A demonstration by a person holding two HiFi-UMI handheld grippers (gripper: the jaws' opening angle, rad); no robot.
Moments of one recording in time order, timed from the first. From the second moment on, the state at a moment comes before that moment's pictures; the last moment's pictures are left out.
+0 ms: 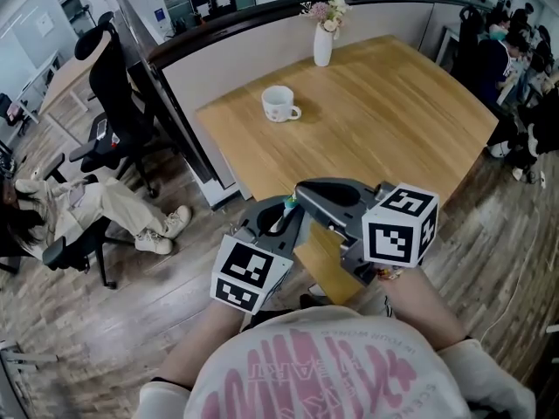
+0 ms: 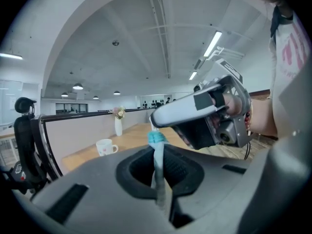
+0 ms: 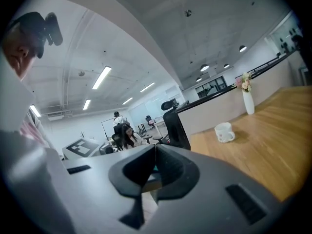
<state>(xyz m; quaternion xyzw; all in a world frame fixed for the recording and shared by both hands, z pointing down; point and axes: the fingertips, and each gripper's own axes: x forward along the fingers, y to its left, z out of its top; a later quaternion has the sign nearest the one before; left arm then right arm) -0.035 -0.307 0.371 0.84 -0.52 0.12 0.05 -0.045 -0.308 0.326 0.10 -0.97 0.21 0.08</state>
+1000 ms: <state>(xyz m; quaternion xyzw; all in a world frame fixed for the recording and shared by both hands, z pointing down) -0.039 -0.295 0.380 0.84 -0.53 0.11 0.09 -0.041 -0.314 0.340 0.14 -0.96 0.23 0.08</state>
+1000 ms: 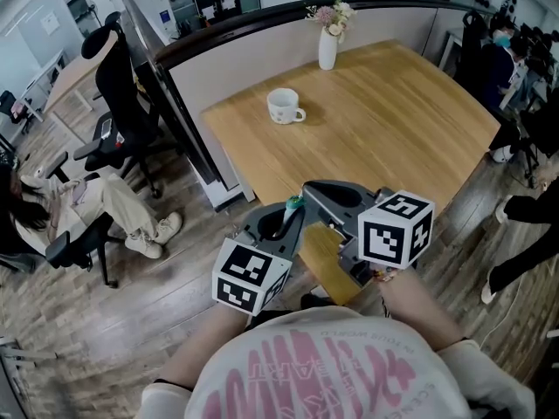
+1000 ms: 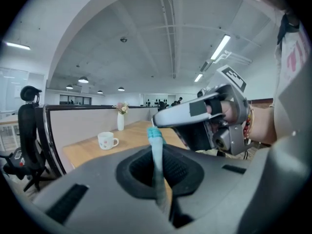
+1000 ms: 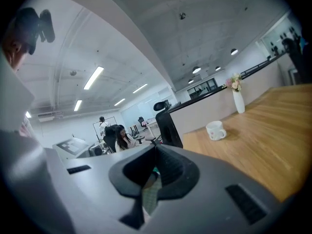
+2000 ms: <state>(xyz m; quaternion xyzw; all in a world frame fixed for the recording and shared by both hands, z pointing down) -0.097 -0.283 0.363 0.85 -0.51 0.04 0.11 -0.075 -0.313 0.354 0.20 -0.94 0.29 0.06</state>
